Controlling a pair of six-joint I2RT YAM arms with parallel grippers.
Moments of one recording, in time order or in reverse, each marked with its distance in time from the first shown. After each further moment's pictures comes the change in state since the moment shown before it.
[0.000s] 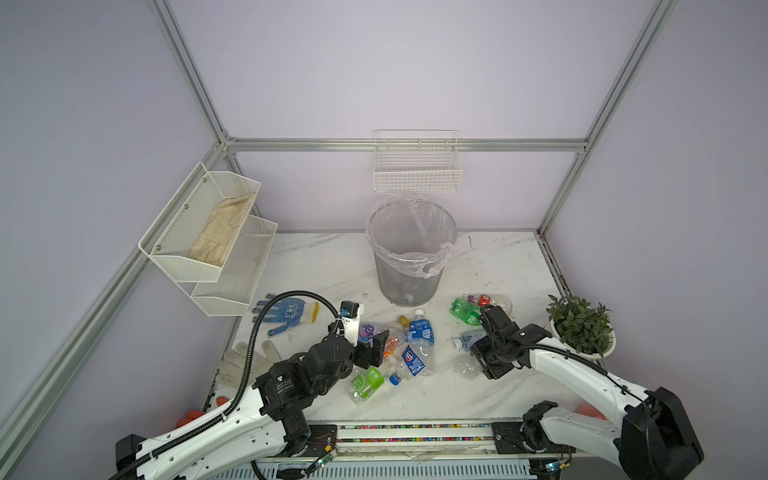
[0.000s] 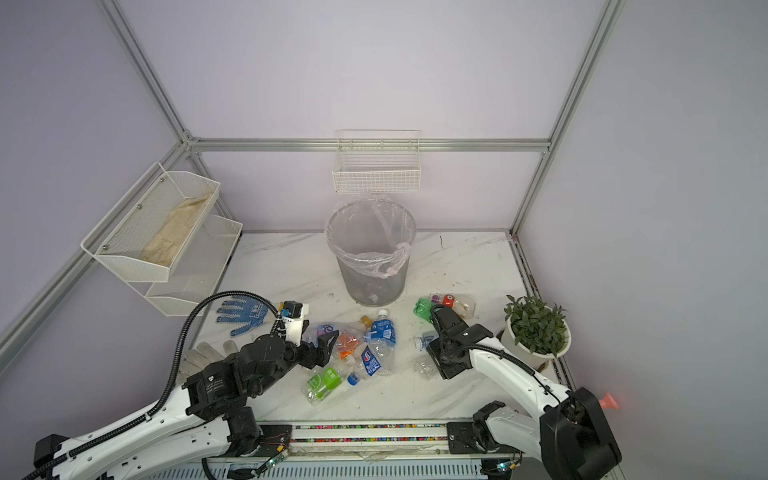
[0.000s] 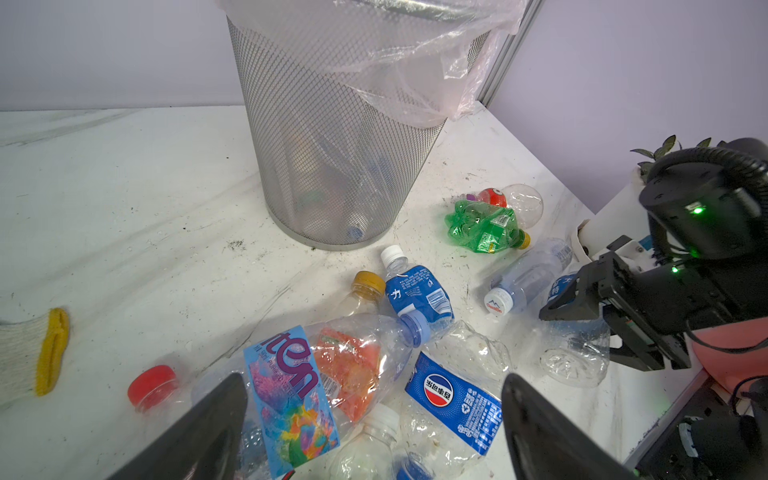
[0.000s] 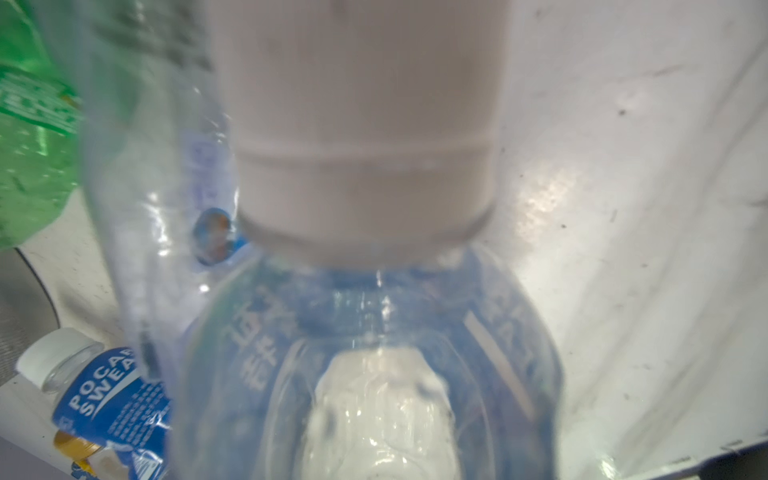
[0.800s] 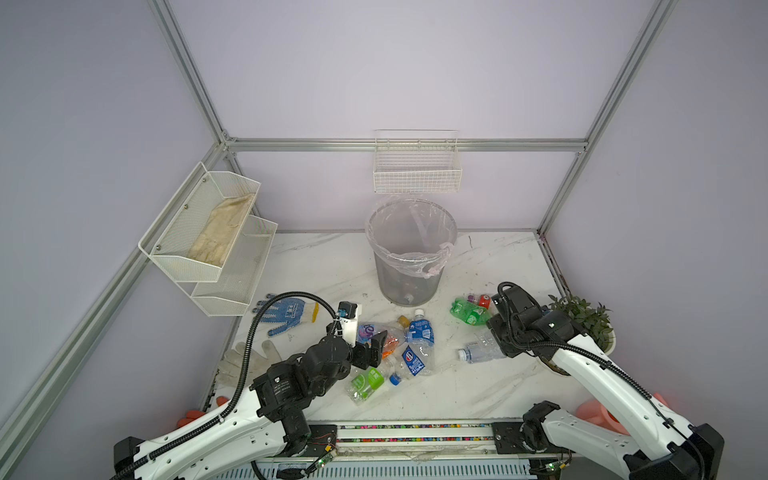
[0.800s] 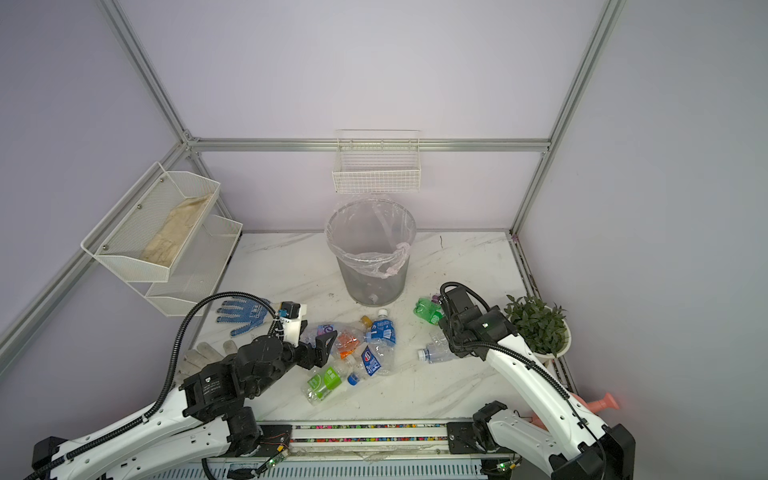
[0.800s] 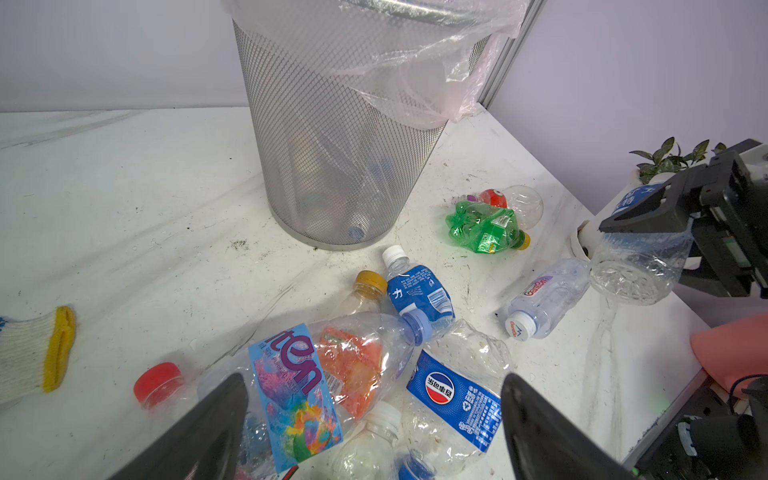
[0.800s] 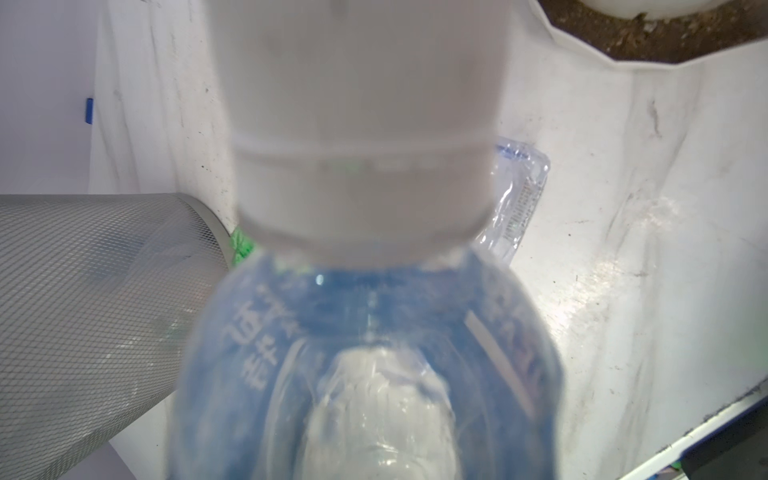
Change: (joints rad) left arm 0.000 -0.019 0.000 -0.014 -0.002 0.000; right arm 0.000 -0.087 0.298 -0.213 0.294 -0.030
